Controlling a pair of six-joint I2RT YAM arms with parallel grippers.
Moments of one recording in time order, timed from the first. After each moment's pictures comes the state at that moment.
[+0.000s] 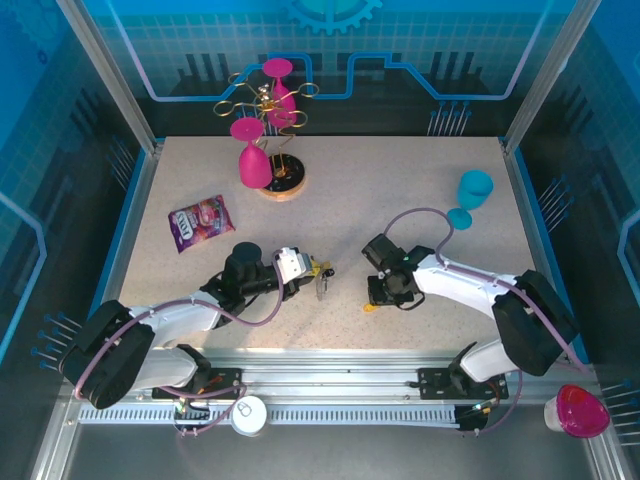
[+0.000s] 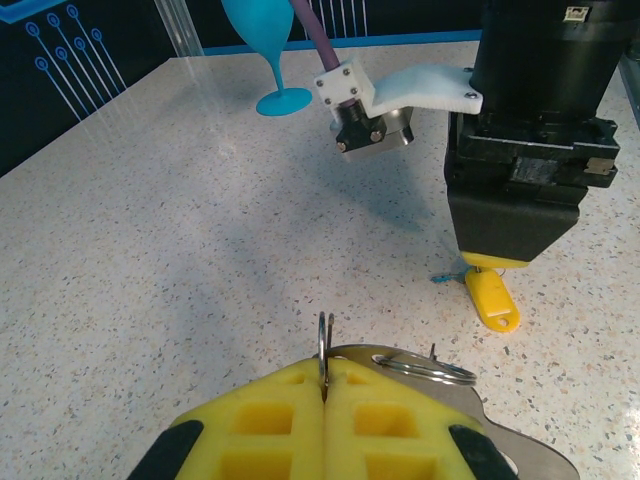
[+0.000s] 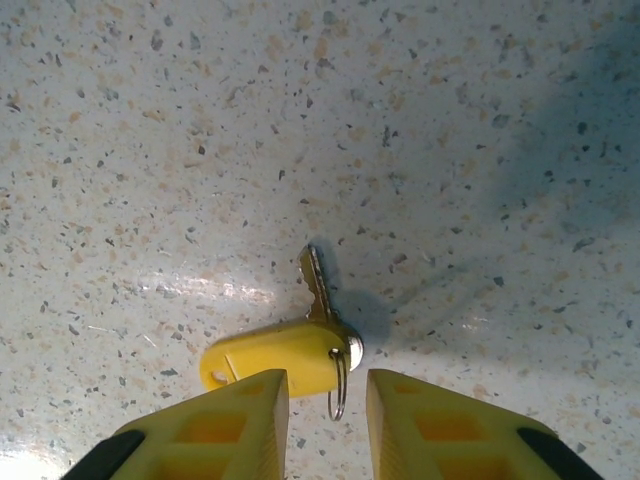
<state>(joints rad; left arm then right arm) -0.56 1.26 0.38 0.55 0.51 0.36 0.68 1.46 0.80 -0.71 -0.01 0.64</state>
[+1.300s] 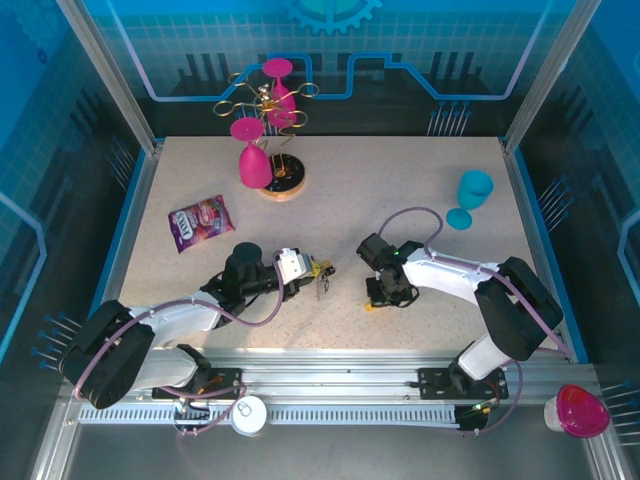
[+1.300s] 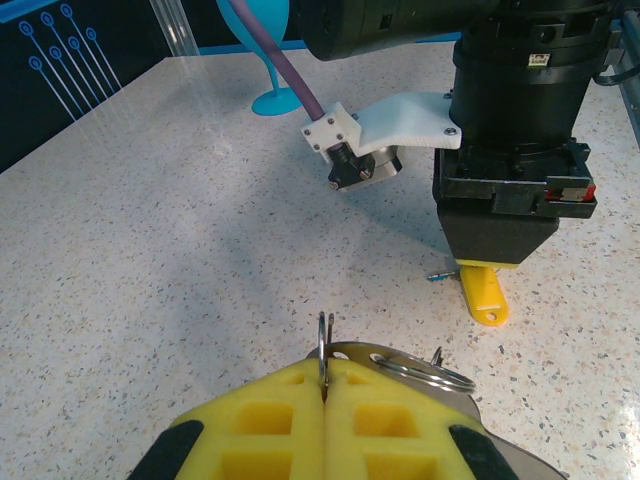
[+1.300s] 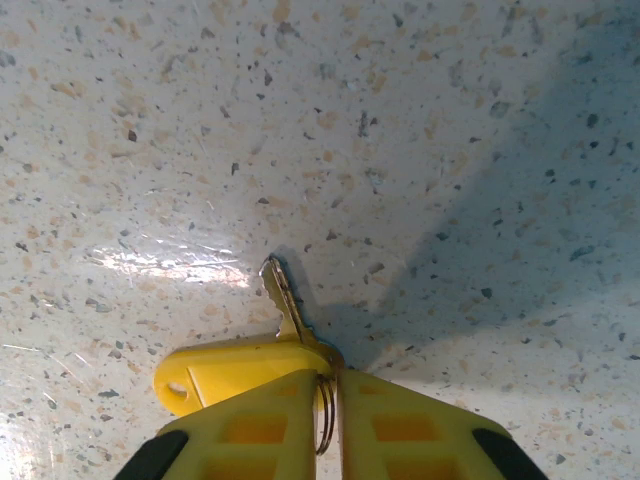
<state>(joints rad) -0.57 1.26 0.38 0.55 0.52 0.36 0.68 1.56 0.85 -0.77 0.01 0.60</state>
